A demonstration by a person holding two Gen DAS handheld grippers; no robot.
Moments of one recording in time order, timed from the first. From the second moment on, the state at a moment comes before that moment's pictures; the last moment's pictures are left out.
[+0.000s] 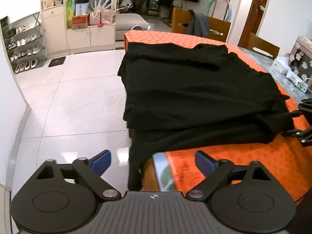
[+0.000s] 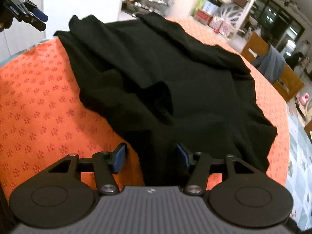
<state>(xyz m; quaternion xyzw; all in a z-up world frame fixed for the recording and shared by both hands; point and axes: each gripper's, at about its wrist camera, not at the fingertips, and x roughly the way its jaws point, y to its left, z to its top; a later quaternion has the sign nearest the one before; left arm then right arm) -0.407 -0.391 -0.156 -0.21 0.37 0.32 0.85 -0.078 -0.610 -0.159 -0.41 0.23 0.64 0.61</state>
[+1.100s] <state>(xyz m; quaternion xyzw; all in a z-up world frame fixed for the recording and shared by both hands) -0.424 -0.356 -0.202 -0.24 0.33 0.39 0.83 -0.086 -0.603 -0.153 -0.38 0.27 0.57 0.68</state>
